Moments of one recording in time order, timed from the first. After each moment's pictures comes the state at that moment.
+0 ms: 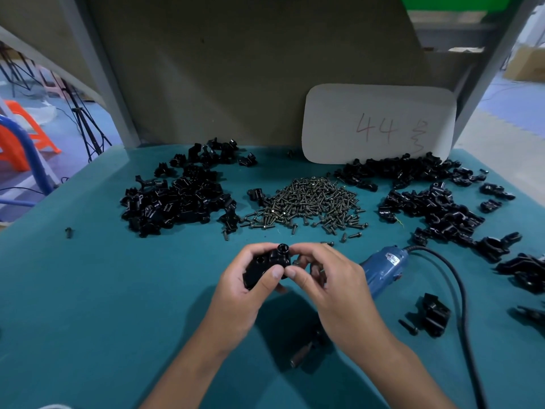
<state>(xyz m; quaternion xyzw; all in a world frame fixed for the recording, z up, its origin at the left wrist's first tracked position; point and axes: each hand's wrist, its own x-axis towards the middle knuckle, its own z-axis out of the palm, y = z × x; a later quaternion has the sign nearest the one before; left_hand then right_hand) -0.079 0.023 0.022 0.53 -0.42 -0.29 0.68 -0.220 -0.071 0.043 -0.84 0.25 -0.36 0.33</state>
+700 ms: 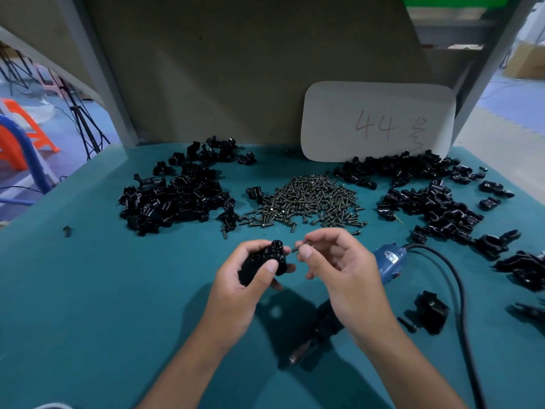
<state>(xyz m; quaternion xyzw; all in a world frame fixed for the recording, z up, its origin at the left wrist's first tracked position) -0.080 0.019 0.020 0.51 -0.39 -0.29 0.71 -0.221 -0.074 0.058 -0.64 0.25 -0.41 0.61</state>
